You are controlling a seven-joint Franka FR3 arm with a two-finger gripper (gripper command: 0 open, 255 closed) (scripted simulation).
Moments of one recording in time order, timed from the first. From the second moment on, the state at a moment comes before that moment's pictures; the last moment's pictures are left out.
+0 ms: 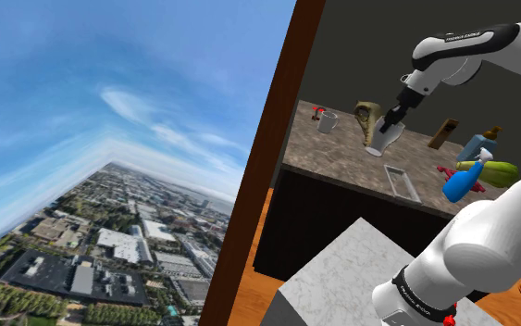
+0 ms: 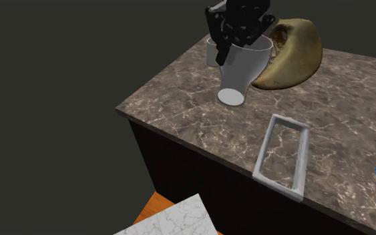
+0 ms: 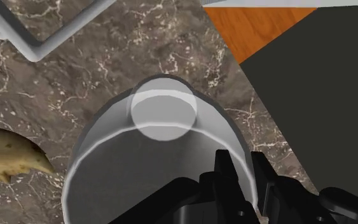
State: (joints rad) arm -0.01 -0.17 -0.80 -2.06 0.07 1.91 -0.78
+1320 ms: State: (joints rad) arm -0.12 -0.24 -0.98 -2.07 -0.03 1.85 -1.03
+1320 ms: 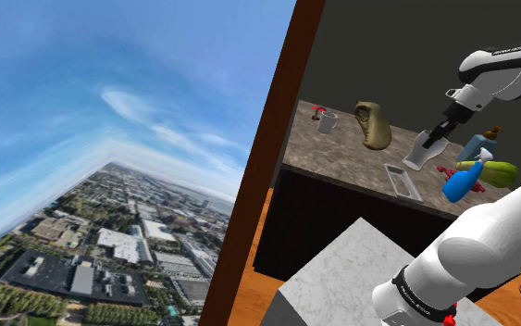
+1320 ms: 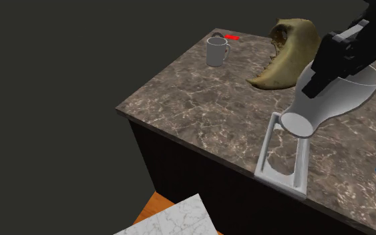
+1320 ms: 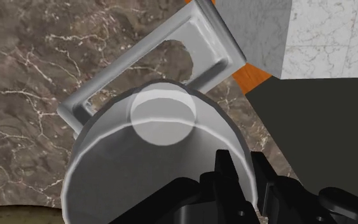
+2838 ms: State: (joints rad) arm -0.09 -0.14 -1.05 -2.20 0.06 2.05 -1.12
